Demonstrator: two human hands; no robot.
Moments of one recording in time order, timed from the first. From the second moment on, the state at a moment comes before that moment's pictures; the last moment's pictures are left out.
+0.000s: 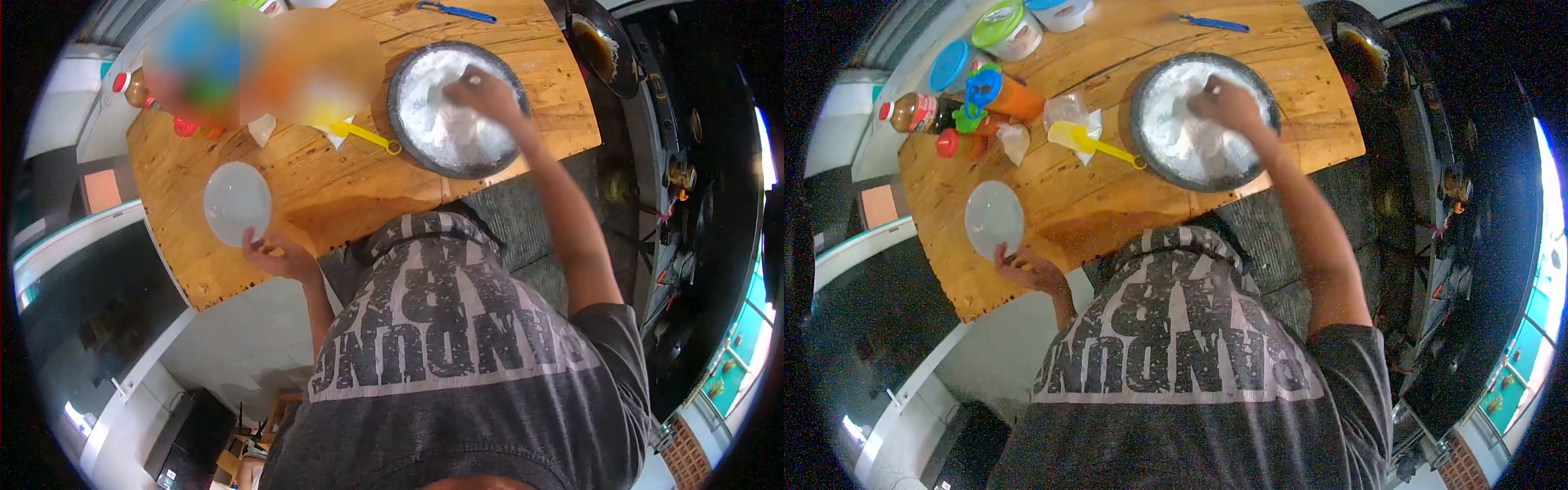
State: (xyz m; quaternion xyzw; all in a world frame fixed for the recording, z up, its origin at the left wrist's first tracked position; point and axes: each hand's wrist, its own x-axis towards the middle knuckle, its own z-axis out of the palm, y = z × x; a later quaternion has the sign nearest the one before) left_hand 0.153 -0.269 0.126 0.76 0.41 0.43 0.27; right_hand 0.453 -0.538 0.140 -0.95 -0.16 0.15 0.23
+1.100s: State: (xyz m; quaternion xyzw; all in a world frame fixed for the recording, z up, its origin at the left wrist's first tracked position) left_hand 0.045 -0.045 -0.013 0.42 0.86 0.29 -0.07; right_hand 0.361 -0.517 0.142 -0.96 -0.13 0.07 0.24
